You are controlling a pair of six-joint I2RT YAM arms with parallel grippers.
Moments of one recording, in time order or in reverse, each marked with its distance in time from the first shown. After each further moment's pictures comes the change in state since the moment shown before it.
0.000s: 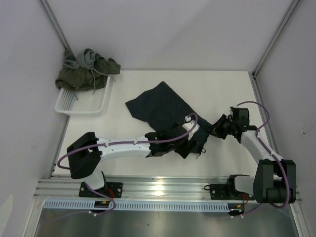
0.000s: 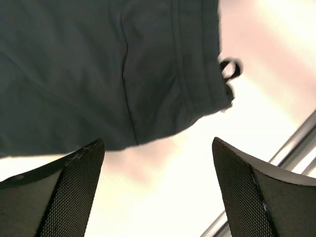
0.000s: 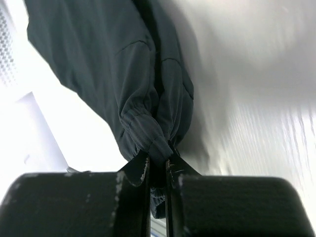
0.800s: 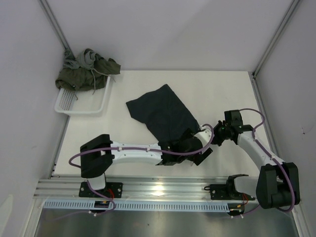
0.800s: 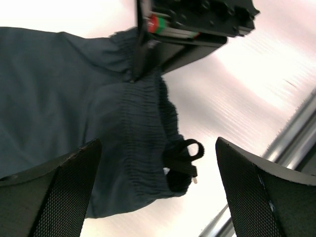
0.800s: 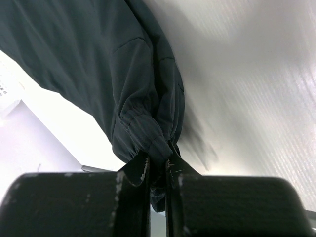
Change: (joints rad) left arm -0.161 0.124 0.086 0.111 -0.162 0.028; right arm 0.138 -0.041 0.020 -0.230 0.122 0.225
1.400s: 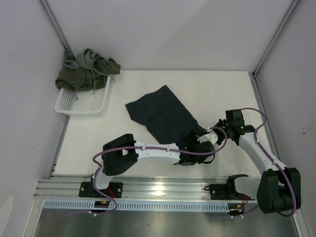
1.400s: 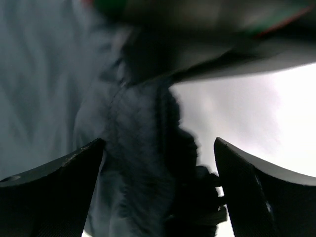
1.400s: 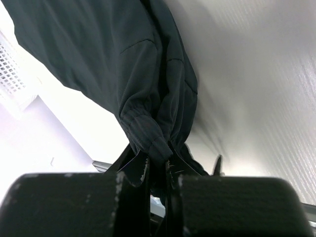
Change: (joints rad) left arm -0.014 0.262 0.235 -0.214 -0.185 -0.074; right arm 0.003 -0.050 0.013 -0.014 -0.034 0.043
